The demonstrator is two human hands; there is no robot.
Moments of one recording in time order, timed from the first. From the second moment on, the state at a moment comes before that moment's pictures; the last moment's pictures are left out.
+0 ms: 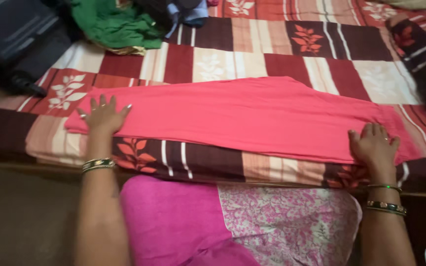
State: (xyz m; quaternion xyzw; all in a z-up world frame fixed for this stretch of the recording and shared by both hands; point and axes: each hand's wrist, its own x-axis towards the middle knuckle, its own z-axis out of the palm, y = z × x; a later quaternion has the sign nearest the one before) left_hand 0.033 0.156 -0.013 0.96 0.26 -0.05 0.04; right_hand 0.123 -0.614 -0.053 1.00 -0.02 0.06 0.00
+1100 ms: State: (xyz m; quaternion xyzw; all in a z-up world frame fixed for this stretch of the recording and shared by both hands) left_hand 0.077 0.147 -0.006 0.98 0.20 0.06 0.04; right_hand 0.129 -0.201 -0.050 0.96 0.24 -0.04 -0.12
